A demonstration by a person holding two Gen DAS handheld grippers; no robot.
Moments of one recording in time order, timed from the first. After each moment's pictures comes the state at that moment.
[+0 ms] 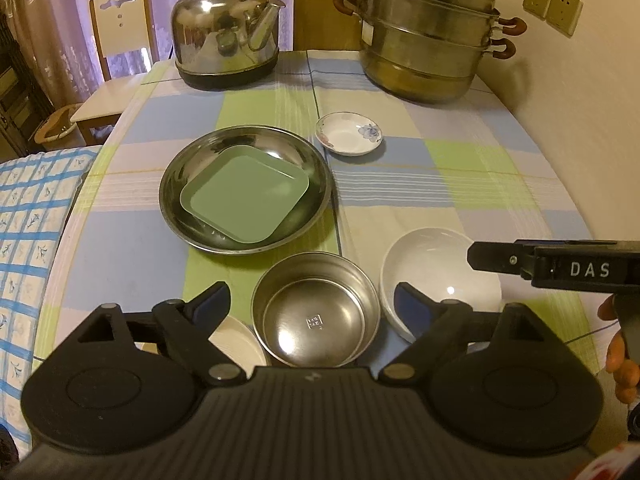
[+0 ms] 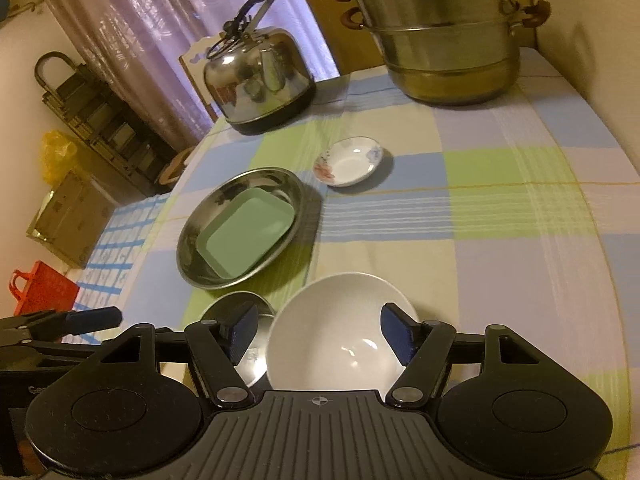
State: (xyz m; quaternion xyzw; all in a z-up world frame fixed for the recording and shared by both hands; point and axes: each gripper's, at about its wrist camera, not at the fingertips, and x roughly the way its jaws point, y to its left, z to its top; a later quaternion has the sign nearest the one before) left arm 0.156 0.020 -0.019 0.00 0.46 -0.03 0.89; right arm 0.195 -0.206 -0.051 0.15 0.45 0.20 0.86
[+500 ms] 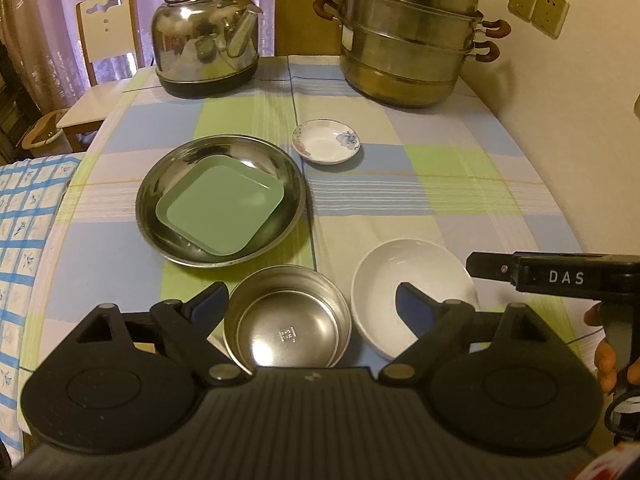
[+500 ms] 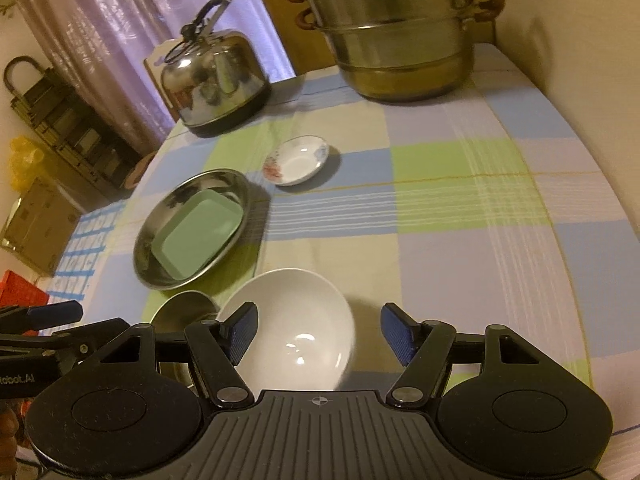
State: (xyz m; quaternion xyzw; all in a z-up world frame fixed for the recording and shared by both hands) left arm 0.168 0.004 -0.017 -0.01 0.45 -0.05 0.89; right arm 0.195 -0.237 -0.061 0.15 0.46 0.15 0.86
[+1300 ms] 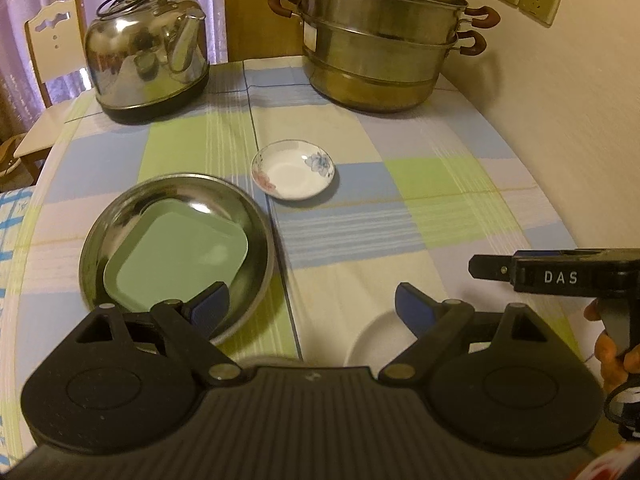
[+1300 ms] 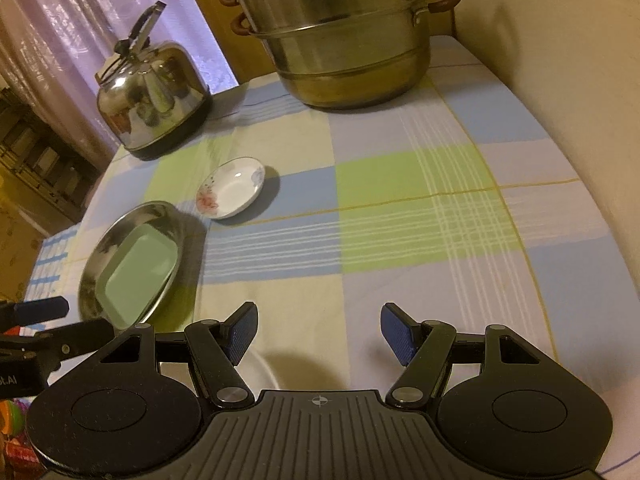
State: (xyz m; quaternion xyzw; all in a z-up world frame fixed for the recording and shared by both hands) left arm 0.259 -0.008 -0.038 0.02 0.46 -0.11 0.88; right arm 0.260 -0.259 -0.080 0.14 0.47 0.09 0.86
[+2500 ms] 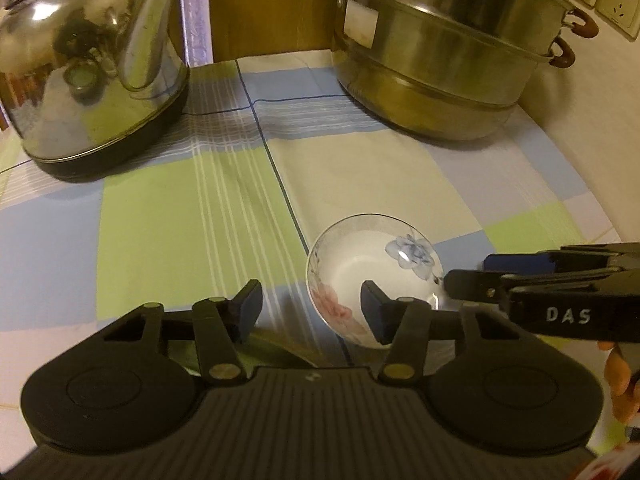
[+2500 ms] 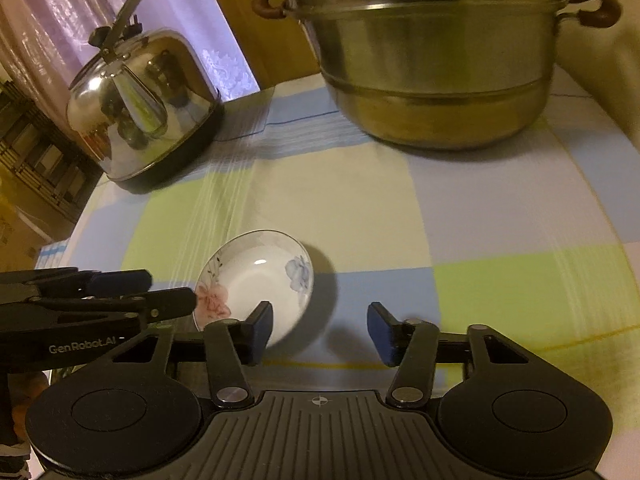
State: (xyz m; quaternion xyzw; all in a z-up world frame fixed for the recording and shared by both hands) left arm 0.460 0.024 -0.117 0.04 0.47 -0.16 0.87; right arm 0.432 -0.180 -0.134 0.14 0.47 0.12 0.86
